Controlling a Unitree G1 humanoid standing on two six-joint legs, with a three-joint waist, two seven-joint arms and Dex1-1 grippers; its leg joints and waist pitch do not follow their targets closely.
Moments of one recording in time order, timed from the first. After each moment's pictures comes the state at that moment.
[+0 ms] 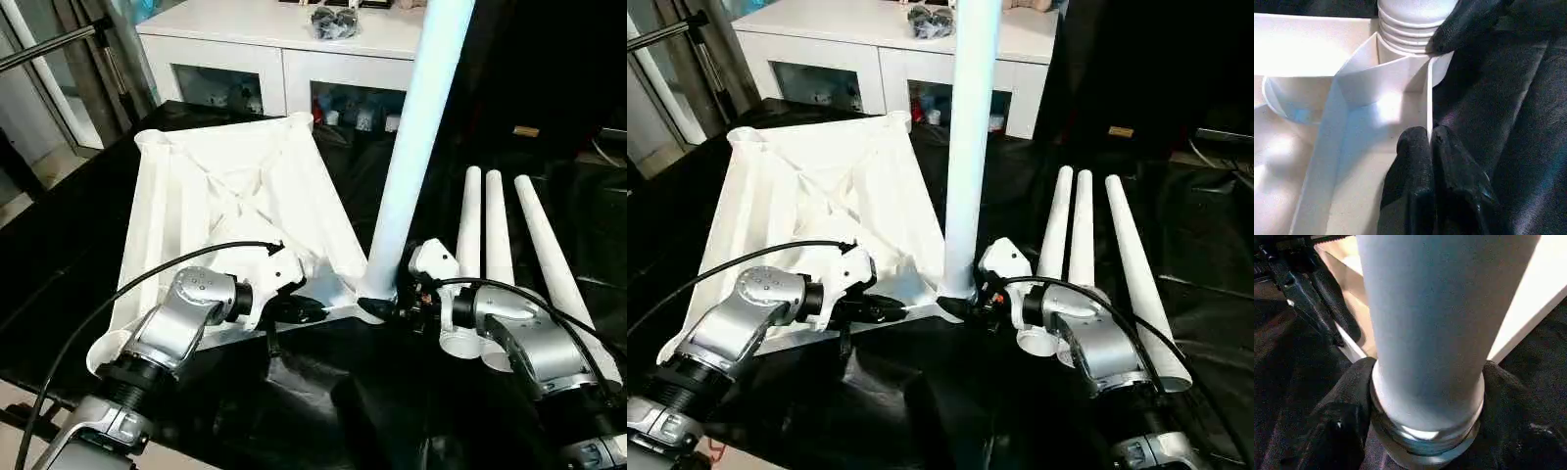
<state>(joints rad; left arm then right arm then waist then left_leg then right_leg) -0.47 0.35 -0.31 0.35 -0.02 0.27 -1.12 -0.34 -0.38 0.17 0.31 0.14 0.21 0.98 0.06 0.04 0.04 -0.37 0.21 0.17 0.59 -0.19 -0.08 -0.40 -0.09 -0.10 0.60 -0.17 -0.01</state>
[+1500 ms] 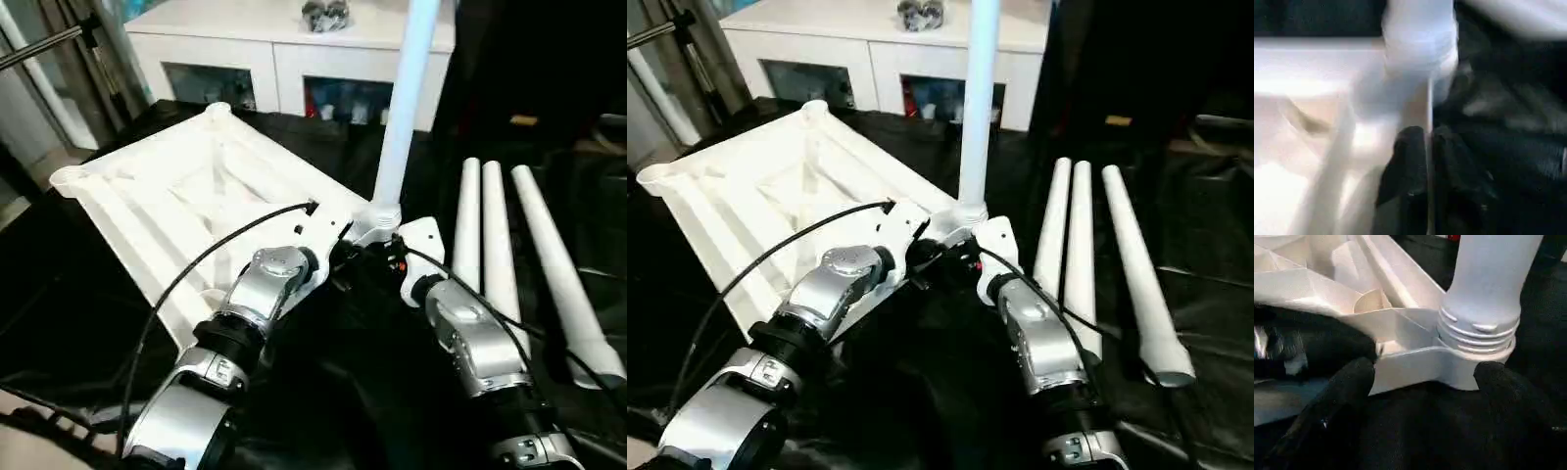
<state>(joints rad) -0.74 -0.02 -0.14 0.72 0.02 0.24 -0.48 -0.37 -0.10 0.04 0.32 0.01 0.27 0.31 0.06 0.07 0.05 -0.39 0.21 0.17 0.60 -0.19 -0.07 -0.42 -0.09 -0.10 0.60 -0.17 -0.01</state>
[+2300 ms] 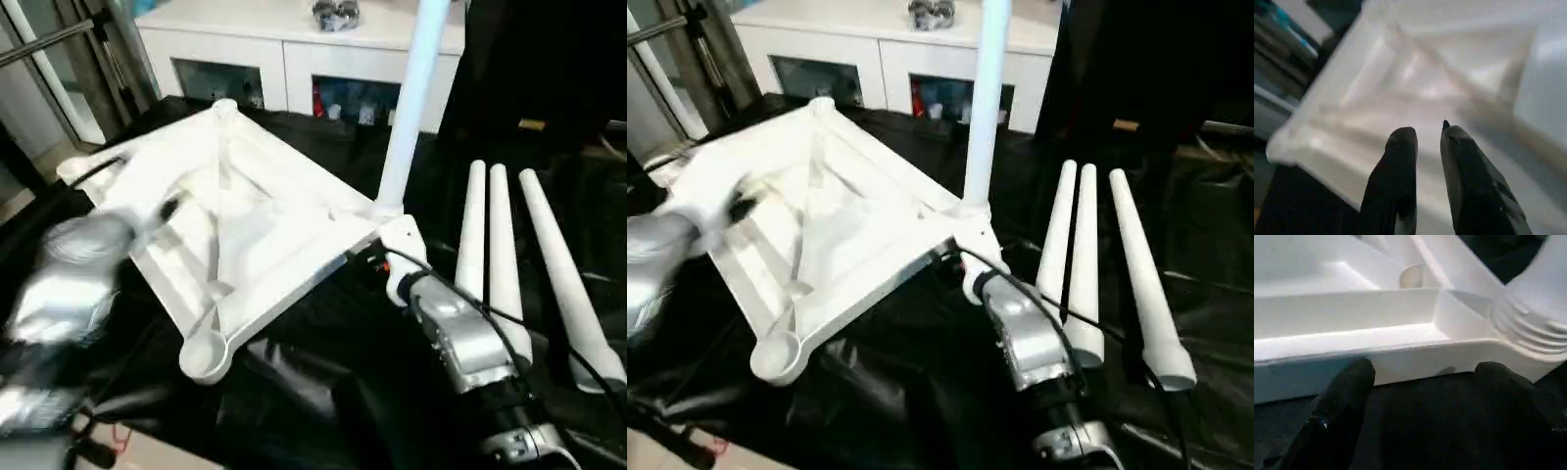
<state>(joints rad) -0.41 0.60 0.04 0.08 0.13 0.62 -0.54 -0.40 -0.09 0.15 0.32 -0.06 0.38 0.28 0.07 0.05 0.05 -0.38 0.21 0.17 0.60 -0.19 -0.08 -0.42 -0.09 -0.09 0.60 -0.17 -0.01</state>
